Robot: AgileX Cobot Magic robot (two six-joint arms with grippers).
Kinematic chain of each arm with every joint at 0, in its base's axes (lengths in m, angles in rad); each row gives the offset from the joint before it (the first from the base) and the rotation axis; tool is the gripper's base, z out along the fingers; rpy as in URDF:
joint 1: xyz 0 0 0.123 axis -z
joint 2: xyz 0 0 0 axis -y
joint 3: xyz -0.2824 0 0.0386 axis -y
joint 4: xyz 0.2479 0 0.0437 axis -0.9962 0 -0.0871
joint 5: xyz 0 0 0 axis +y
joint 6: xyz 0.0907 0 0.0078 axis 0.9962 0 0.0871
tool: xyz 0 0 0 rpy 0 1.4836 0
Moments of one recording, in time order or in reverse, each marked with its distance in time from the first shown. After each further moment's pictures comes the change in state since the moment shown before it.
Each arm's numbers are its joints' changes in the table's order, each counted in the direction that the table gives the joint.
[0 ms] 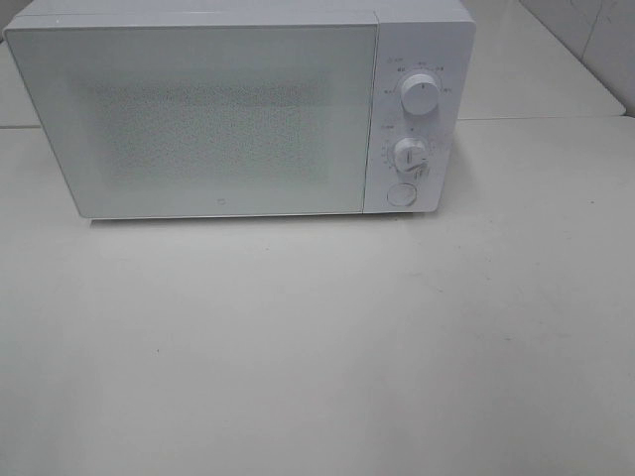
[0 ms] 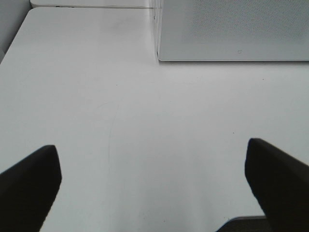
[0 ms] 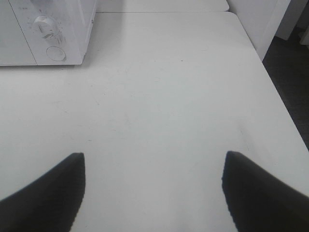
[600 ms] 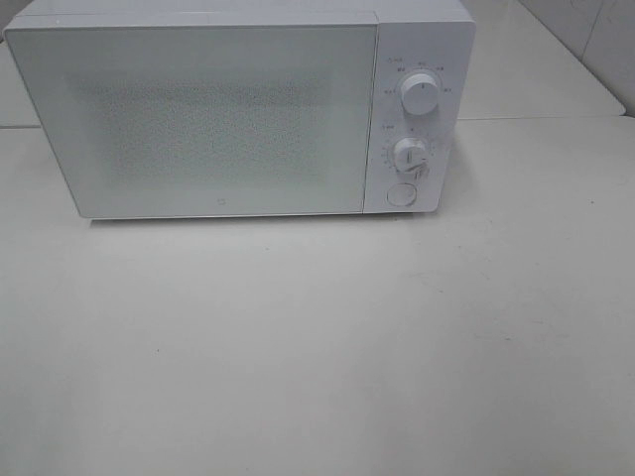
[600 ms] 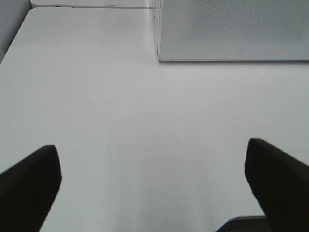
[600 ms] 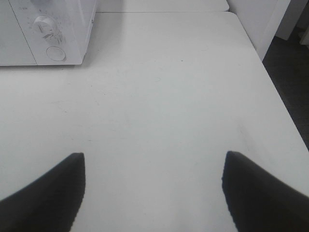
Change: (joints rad) left arm 0.000 0.000 0.000 0.000 0.000 0.002; right arm 0.000 0.000 0.000 0.000 0.000 0.000
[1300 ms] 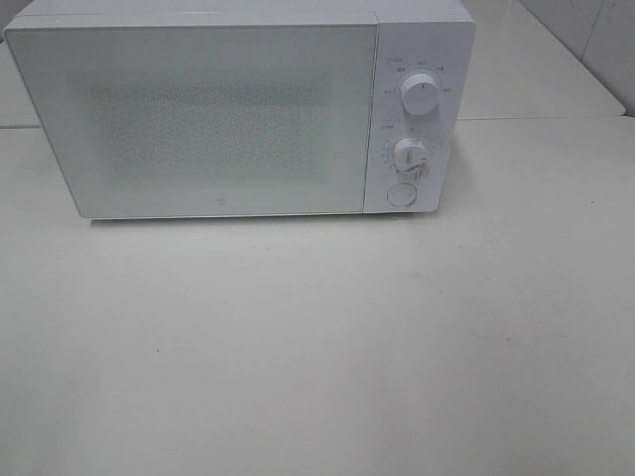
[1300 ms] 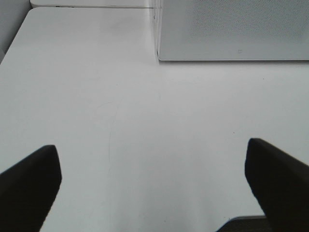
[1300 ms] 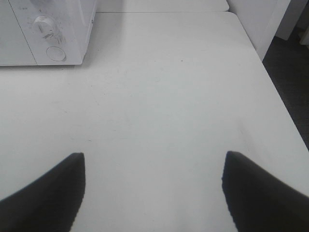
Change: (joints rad) left arm 0.000 0.000 0.000 0.000 0.000 0.001; right arm 0.000 0.000 0.000 0.000 0.000 0.000
